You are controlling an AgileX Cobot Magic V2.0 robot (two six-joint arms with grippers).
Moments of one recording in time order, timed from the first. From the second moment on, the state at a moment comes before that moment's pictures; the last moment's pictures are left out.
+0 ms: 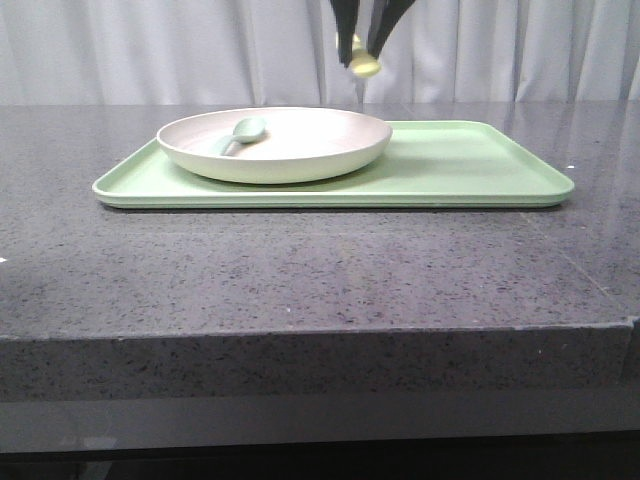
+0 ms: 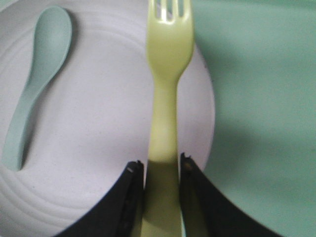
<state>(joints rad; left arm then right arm) -0.27 0.93 -0.96 -0.36 1.00 0.42 0.55 2.07 -2.20 -0.19 1.25 0.50</state>
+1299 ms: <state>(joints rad) -0.27 0.93 -0.96 -0.36 1.00 0.42 0.29 1.87 -1.54 0.01 0.87 0.35</state>
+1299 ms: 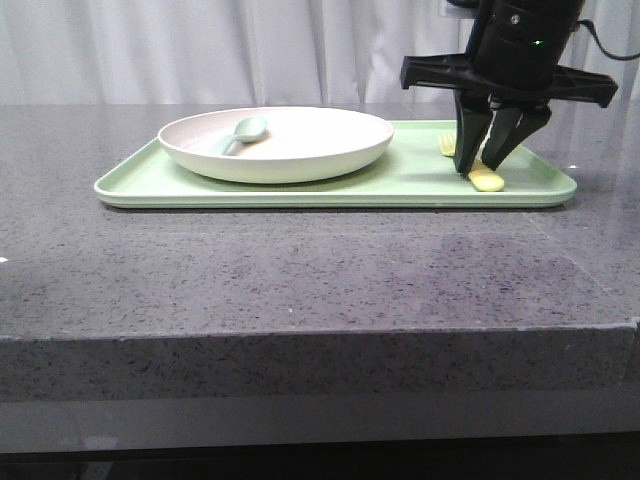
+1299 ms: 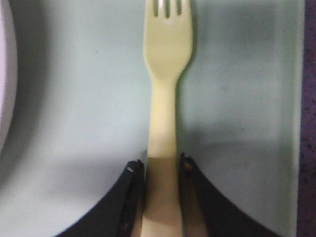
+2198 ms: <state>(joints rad) -0.26 0.93 -0.96 -0.37 1.00 0.42 0.29 1.50 -1.44 0.02 1.04 0.03</state>
